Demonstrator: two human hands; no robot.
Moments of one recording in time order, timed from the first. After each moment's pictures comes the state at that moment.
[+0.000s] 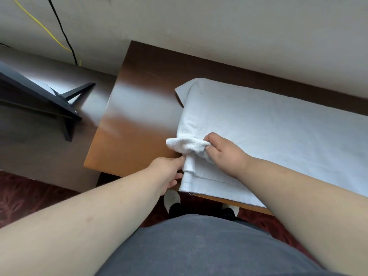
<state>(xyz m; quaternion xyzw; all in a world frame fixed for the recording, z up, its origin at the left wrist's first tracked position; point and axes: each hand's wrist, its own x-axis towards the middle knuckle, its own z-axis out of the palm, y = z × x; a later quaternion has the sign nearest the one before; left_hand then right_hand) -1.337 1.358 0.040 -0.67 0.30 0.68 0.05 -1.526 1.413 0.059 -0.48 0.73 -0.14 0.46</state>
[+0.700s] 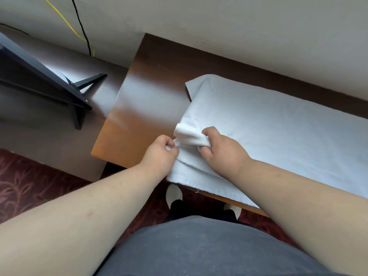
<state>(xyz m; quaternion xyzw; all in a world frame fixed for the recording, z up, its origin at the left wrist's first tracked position) -1.317 1.343 0.038 -0.65 0.58 0.49 -0.04 -1.505 1.406 0.061 -0.59 0.73 -0.09 0.33</state>
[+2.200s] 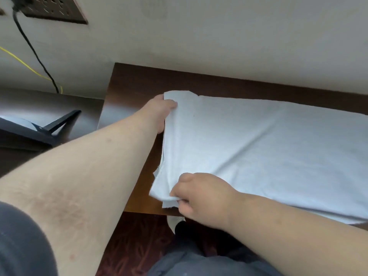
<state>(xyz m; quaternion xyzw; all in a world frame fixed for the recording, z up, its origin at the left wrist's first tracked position) -1.419 1.163 0.028 -0.55 0.41 0.72 -0.12 -1.448 1.410 0.093 -0.71 0.62 -0.06 0.34</state>
